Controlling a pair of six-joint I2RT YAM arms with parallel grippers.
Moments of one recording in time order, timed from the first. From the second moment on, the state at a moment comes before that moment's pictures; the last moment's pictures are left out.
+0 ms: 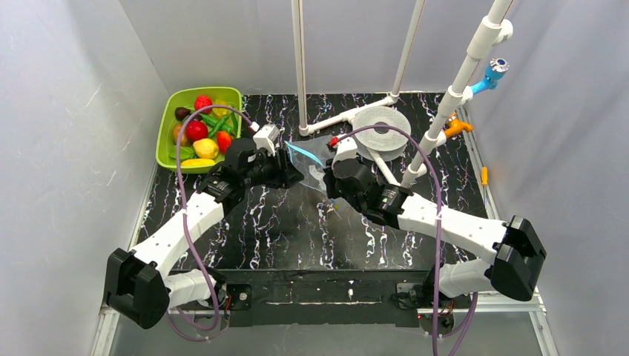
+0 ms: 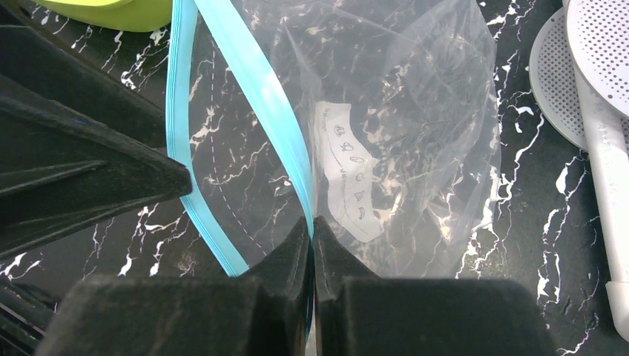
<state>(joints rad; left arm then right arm) -0.48 1.17 0.88 -0.21 0.34 -0.44 1.01 1.31 0.99 -0.15 0.42 0.39</state>
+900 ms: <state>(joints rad) -0.48 1.23 0.90 -0.21 0.43 -0.43 1.08 1.44 1.21 -0.28 0.63 0.18</state>
